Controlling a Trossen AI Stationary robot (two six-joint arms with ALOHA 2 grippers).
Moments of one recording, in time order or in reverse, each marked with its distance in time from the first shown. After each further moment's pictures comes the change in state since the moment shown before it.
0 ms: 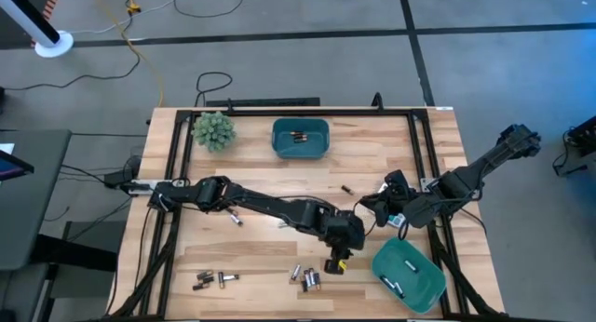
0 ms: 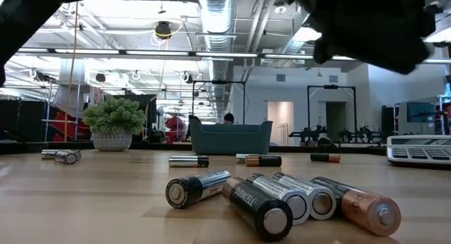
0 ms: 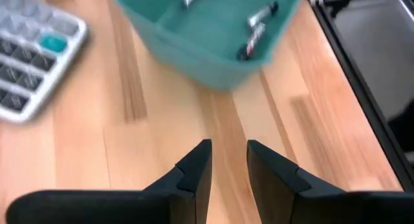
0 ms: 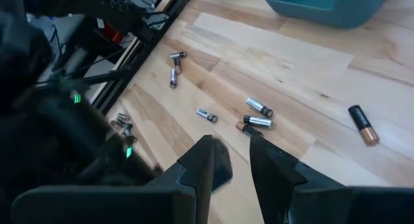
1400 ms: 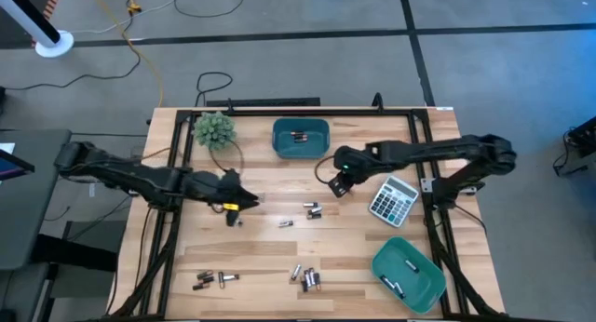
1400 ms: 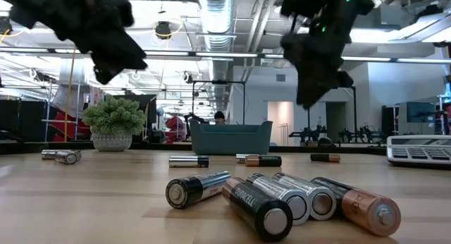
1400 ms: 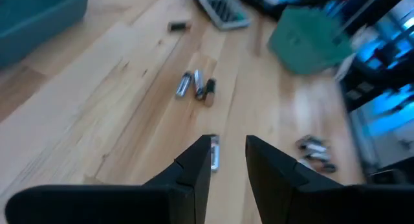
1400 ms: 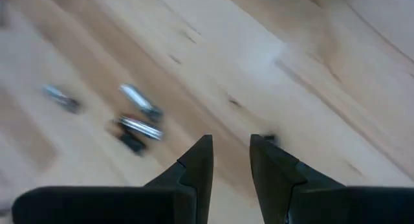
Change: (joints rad) left arm 0.072 -1.518 -1.849 0.737 -0.232 -0.520; right arm -0.679 0.502 0.207 -0.124 -0.629 -0.549
